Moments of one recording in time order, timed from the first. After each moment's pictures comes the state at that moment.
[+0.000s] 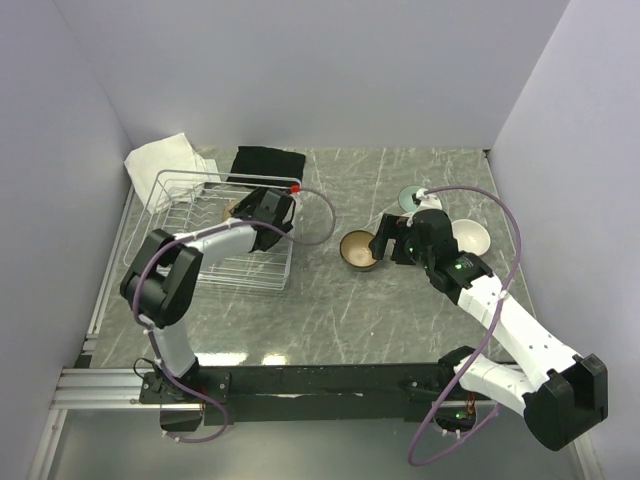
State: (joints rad) left arm -0.55 1.82 1.15 -0.20 -0.63 0.46; right arm 0.44 1.01 0.79 -0.38 0.07 0.48
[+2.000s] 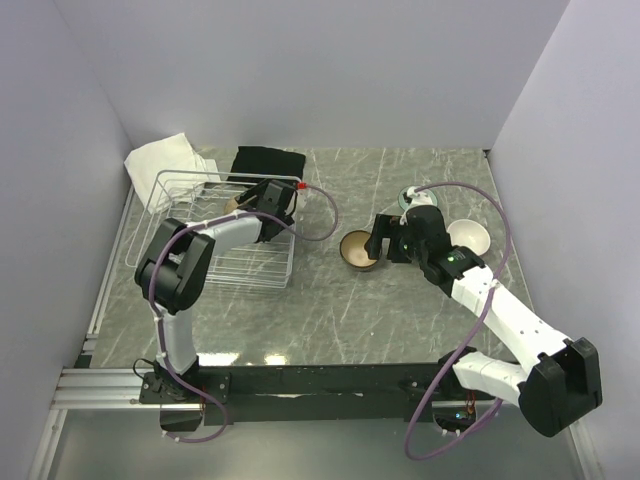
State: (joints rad) left arm -0.52 1.93 1.23 -0.14 -0.59 0.66; right arm 0.44 1.09 0.80 -0.36 0.03 0.44
